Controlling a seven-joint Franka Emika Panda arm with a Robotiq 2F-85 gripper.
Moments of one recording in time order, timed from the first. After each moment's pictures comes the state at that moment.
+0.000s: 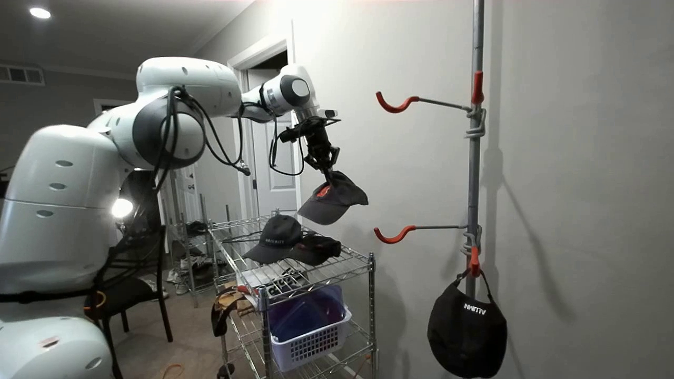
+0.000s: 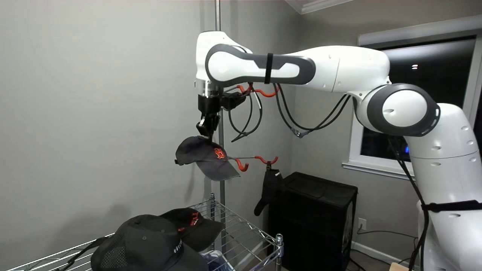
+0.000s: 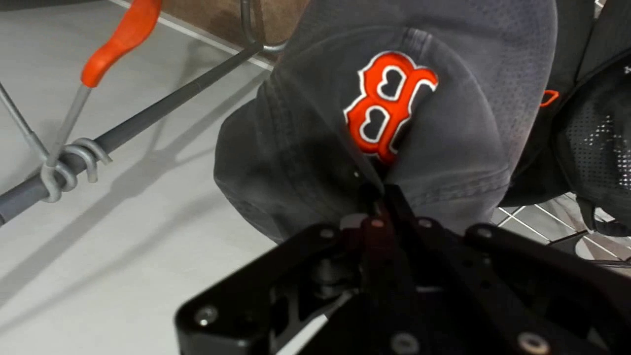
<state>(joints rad) 0.37 0.29 0.09 -1.17 -0.26 1.64 -0.01</state>
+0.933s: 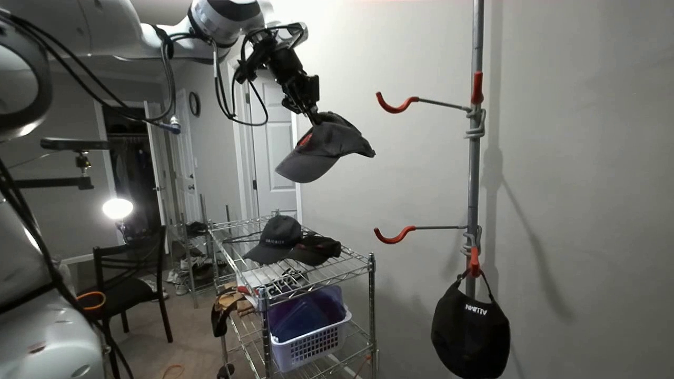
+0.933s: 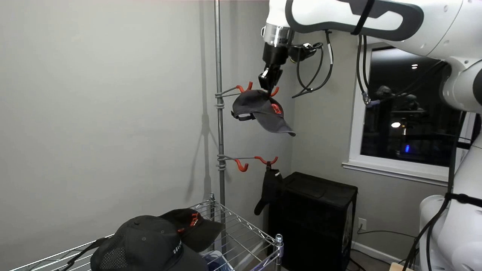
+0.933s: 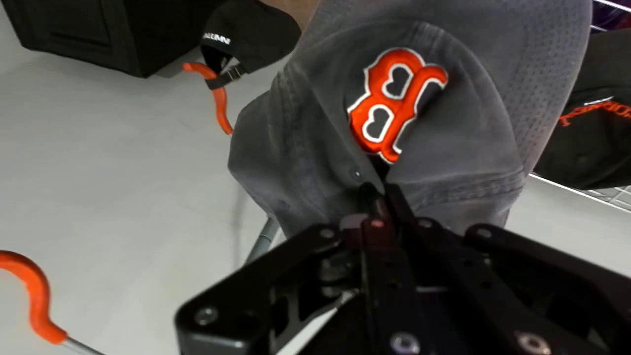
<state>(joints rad) 0.28 -0.26 0.06 -1.49 -0.37 1.56 0.09</state>
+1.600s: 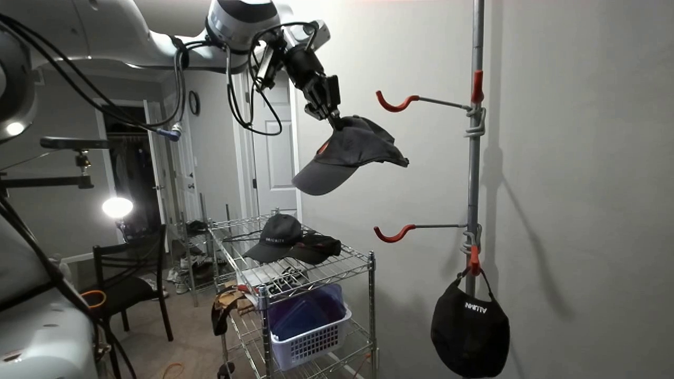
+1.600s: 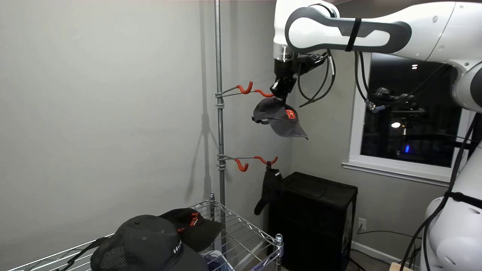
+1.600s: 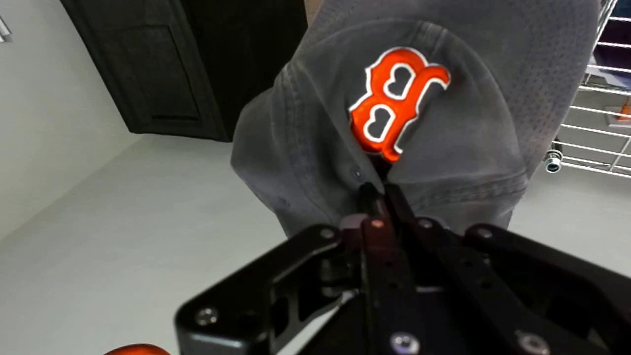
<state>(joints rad) 0.10 -0.28 0.10 -1.58 -0.45 1.57 0.18</state>
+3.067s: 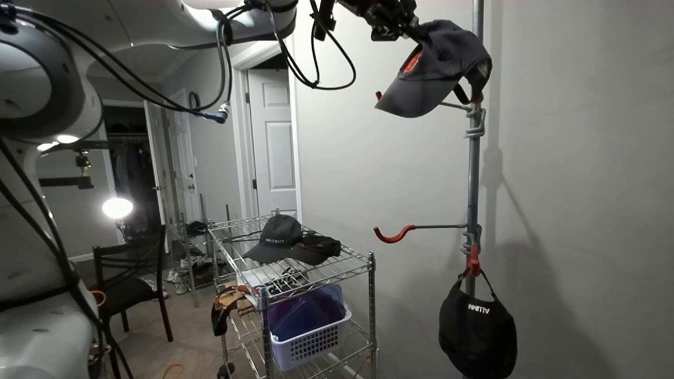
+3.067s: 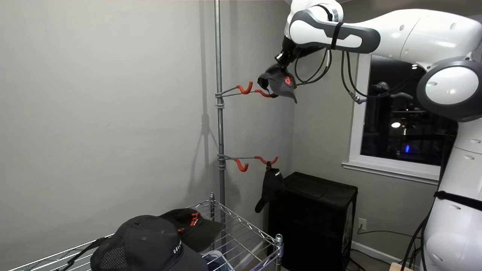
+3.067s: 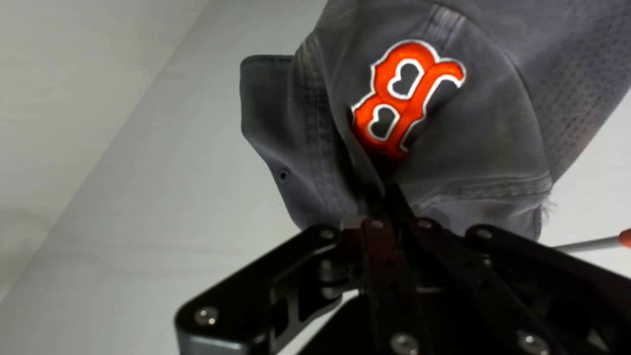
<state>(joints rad) -0.05 -0.10 -0.02 -1.24 -0.53 1.93 0.11</state>
